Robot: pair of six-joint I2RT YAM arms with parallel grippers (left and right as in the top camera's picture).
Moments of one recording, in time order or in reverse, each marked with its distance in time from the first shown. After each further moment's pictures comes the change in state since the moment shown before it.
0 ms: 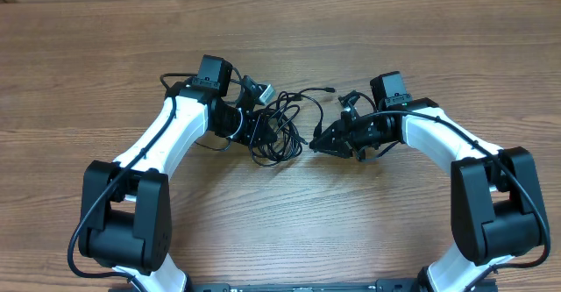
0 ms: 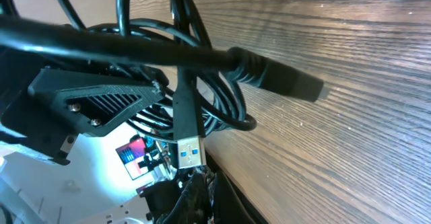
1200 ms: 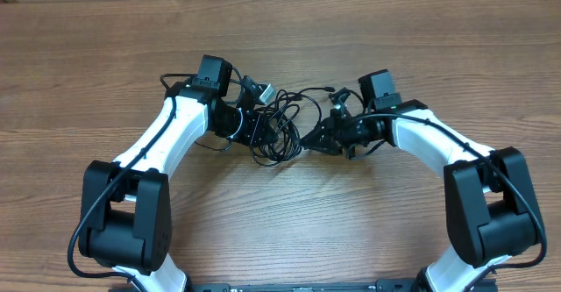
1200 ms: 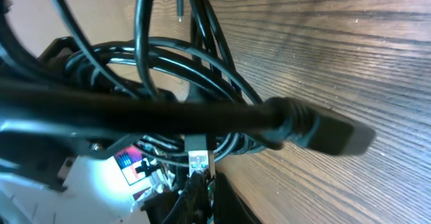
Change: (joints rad) left arm 0.000 0.000 0.000 -0.004 0.020 -0.005; right arm 0.071 0.000 0.000 0.134 0.050 0.150
